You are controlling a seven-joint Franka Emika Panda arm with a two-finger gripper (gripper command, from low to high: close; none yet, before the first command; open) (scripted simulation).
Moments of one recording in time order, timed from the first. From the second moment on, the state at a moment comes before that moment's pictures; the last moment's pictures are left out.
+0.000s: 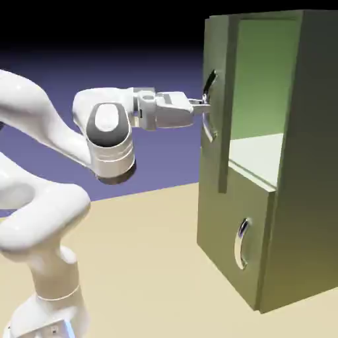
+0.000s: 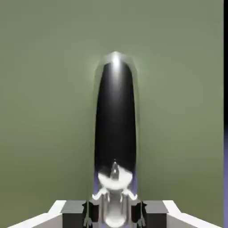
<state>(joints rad) -0.75 -1.16 0.18 -2.92 -0.89 3.51 1.82</state>
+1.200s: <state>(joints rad) -0.34 -1.65 0.86 -2.65 -0.46 1.95 1.94</state>
